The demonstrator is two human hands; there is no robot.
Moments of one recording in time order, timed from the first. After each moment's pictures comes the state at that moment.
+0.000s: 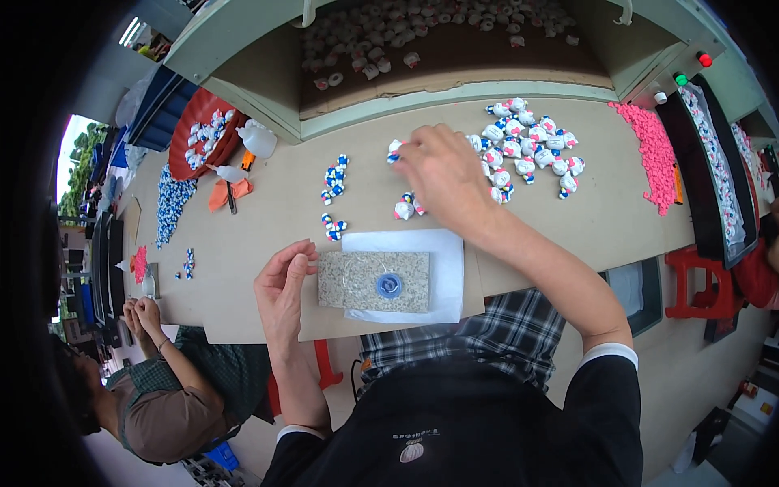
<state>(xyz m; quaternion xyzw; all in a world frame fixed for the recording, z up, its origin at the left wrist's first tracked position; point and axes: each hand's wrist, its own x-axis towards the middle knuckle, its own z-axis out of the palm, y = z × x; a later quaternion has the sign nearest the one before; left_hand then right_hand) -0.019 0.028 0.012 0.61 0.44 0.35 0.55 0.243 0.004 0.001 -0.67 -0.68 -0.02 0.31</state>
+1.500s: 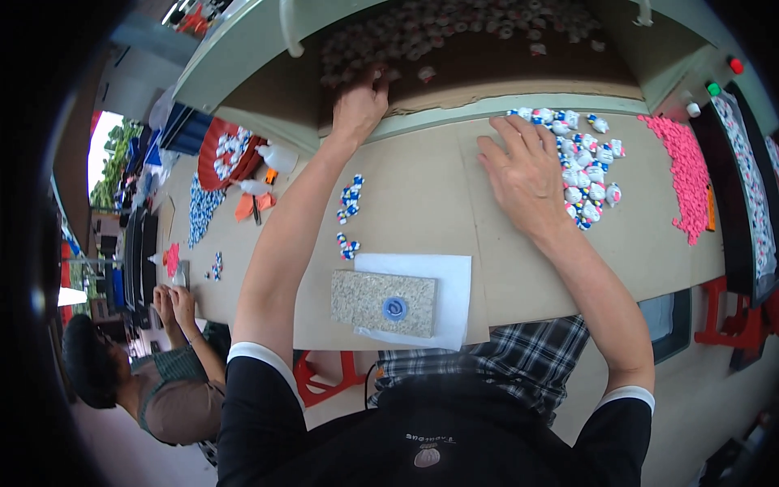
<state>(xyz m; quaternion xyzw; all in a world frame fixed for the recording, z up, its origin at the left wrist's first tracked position) 0.181 0.240 -0.018 0.90 0.32 0.29 -0.02 0.317 -0.007 -0.008 -0.65 -0.65 -0.23 0.31</state>
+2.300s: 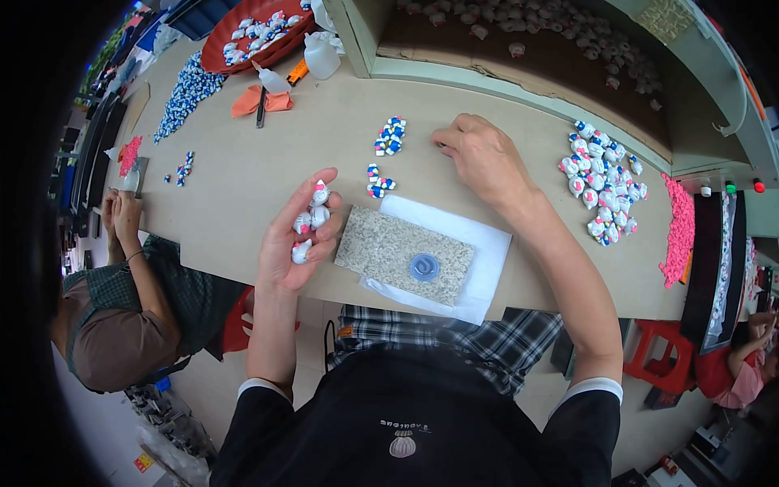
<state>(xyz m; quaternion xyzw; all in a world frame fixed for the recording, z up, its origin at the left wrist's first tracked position) -0.041 0.042 0.003 0.22 0.30 0.38 0.85 0.227 0.052 -0.009 -0.58 -0.77 0.10 0.26</state>
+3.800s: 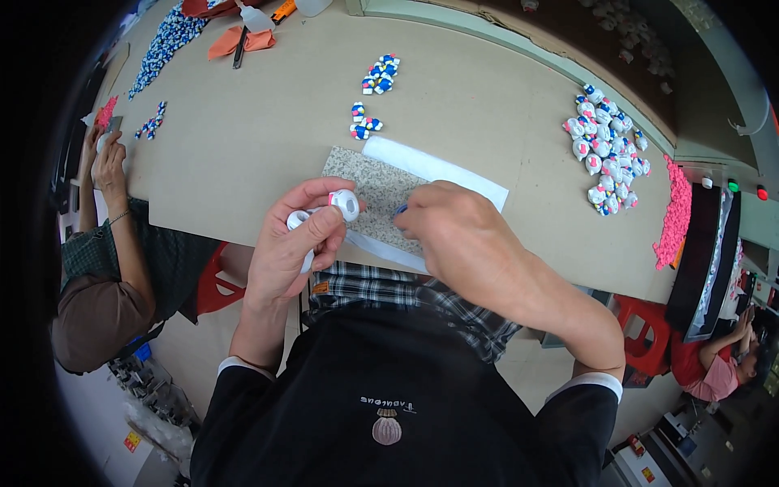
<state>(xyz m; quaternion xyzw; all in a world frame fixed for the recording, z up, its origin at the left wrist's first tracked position) -0.024 -0.016 0.011 0.33 0.38 0.33 0.80 0.180 -0.046 0.044 -0.50 -0.80 0.29 0.14</state>
